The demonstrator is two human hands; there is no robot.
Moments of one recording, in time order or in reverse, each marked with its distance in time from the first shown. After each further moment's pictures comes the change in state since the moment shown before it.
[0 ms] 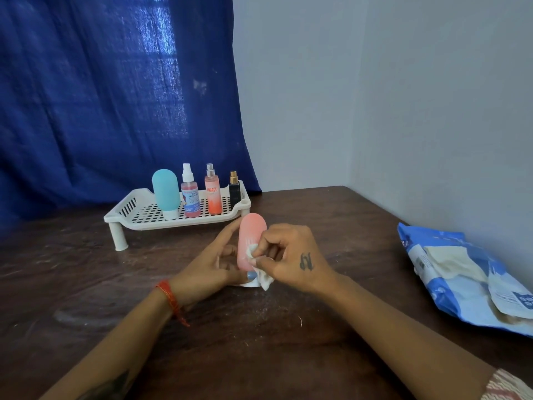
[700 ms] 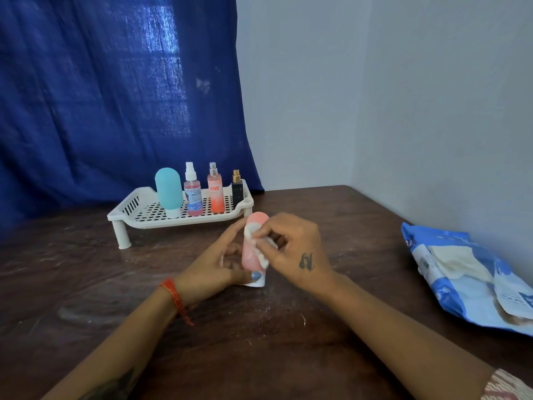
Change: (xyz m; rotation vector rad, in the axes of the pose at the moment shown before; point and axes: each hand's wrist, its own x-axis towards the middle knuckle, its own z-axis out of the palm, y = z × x) left_hand 0.000 0.000 0.001 0.005 -0.003 0.011; right_hand 0.005 -0.002 0.004 -0.054 0.224 -0.113
